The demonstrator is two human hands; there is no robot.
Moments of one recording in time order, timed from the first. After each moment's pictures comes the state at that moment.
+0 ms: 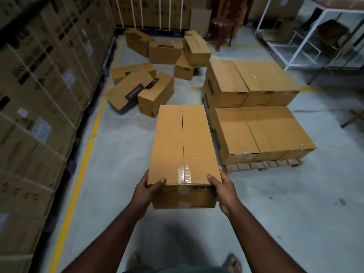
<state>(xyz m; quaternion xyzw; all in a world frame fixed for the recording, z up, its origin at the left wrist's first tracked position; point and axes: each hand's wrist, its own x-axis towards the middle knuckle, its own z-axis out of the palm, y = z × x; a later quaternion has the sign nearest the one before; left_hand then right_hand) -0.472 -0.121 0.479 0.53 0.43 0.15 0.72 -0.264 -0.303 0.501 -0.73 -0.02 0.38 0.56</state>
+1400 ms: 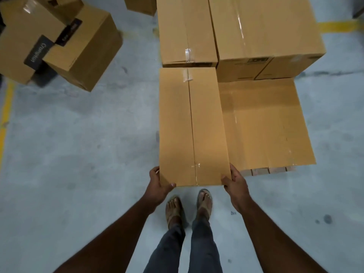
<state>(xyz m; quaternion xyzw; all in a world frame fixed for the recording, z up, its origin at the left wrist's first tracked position) 0.220 -0.146 0.251 0.53 0.51 -0.06 0.67 0.440 -0.337 0.245 -0.76 0.05 0.45 0.47</state>
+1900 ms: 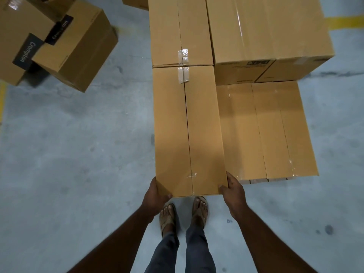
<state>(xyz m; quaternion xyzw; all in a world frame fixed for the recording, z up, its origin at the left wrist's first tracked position) 0.265 -0.152 0.216 0.58 0.54 -0.10 0.60 0.488 -0.327 0.220 -0.81 0.04 0.44 0.38</state>
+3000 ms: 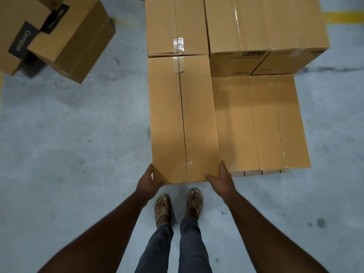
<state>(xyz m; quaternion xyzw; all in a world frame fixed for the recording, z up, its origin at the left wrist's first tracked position) 0.274 -0.161 0.219 0.60 0.55 -0.09 0.57 0.494 -0.329 0.219 -0.83 -0.03 0.49 0.28</state>
